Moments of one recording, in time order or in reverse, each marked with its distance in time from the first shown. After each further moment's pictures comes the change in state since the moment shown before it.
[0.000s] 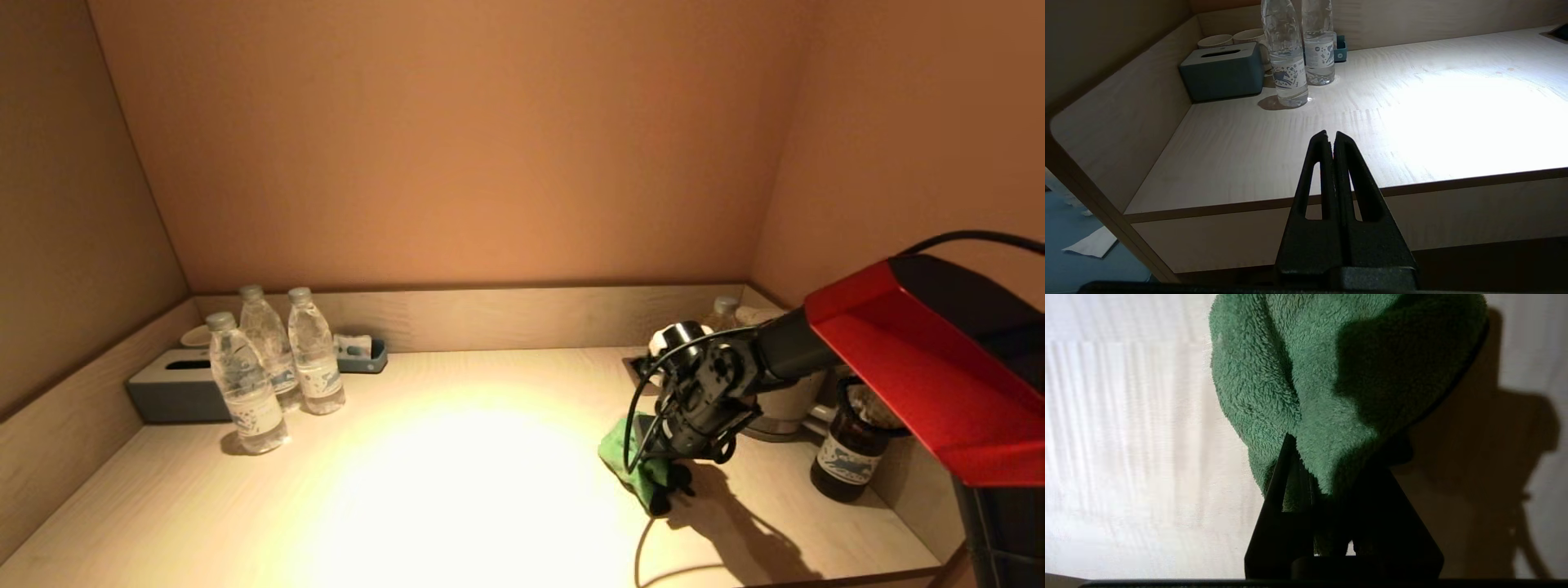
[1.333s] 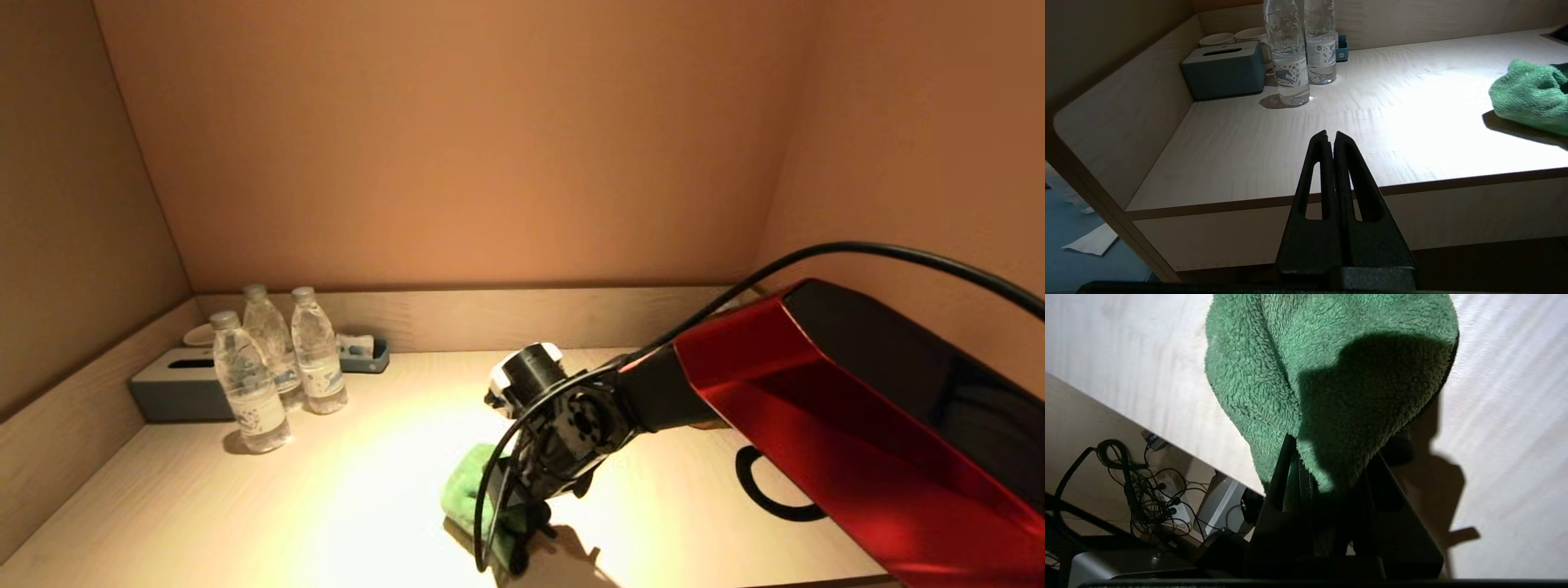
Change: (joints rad) left arm -0.001 0.000 0.001 0.000 0.000 0.000; right arm 0.427 -0.013 -0.065 -0.032 0.059 0.083
